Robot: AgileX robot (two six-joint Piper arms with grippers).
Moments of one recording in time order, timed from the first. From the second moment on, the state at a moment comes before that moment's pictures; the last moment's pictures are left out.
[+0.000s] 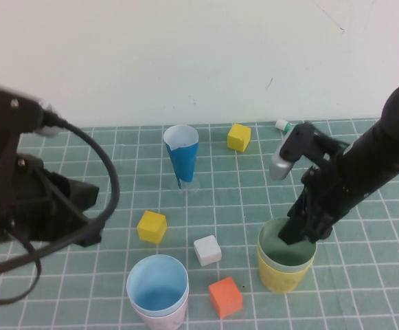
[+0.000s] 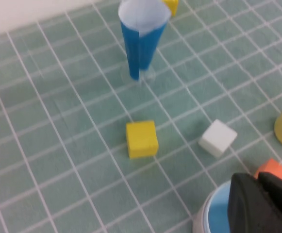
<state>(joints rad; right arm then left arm) 0.34 1.86 -1.27 0.58 0.88 -1.04 -0.37 1.00 -0.89 -0.24 0.64 0.17</state>
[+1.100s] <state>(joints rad) 0.77 1.96 -1.81 0.34 1.11 -0.79 -0.37 0.88 -0.79 0.24 0.67 -0.30</state>
